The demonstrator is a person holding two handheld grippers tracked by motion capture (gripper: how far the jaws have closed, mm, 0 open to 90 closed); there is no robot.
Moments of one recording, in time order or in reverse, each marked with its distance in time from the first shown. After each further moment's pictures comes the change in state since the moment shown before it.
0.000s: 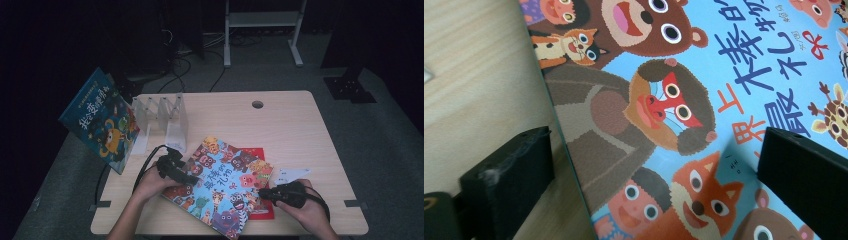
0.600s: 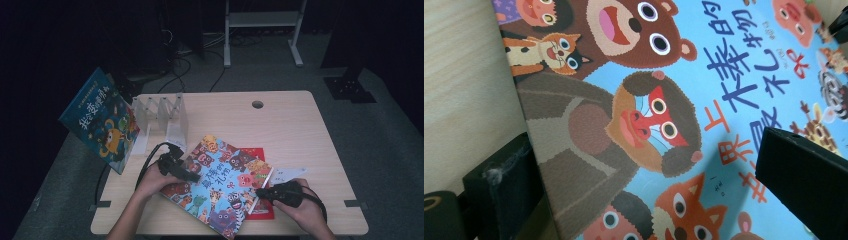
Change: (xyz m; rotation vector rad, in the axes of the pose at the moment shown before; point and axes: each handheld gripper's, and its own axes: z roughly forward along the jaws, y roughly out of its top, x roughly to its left) left arm 0.006 0.009 -0.002 0.014 -0.031 -0.034; right arm 0.003 0.005 0.006 0.003 -0.002 -0.003
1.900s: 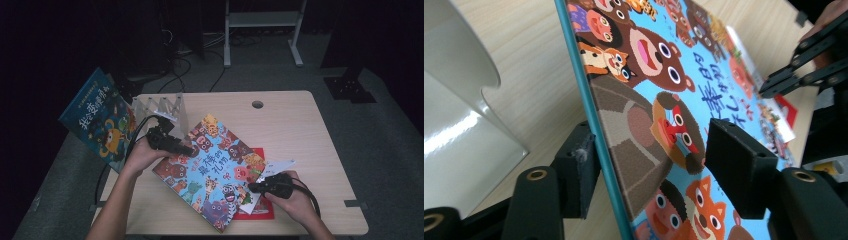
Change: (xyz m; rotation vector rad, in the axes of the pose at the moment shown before) left arm -0.014 0.063 -0.076 -0.047 0.035 0.038; right arm -0.008 0.021 0.018 0.008 0.033 -0.040
